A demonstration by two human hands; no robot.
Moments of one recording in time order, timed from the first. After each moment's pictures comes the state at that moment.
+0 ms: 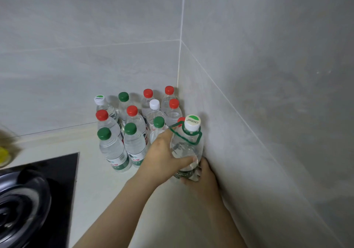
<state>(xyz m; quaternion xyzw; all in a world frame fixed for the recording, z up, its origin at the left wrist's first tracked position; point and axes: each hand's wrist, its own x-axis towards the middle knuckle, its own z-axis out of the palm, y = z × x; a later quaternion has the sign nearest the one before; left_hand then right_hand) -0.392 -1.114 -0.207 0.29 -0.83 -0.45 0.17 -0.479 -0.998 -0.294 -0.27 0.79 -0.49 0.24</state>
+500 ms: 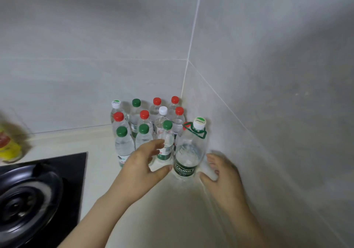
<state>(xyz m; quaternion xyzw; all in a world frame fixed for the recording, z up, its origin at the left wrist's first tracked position) -0.288 -1.108 -0.181 0.28 -0.83 -0.43 0.22 -0.447 -0.951 -0.212 -0.32 0.86 -0.38 0.06</state>
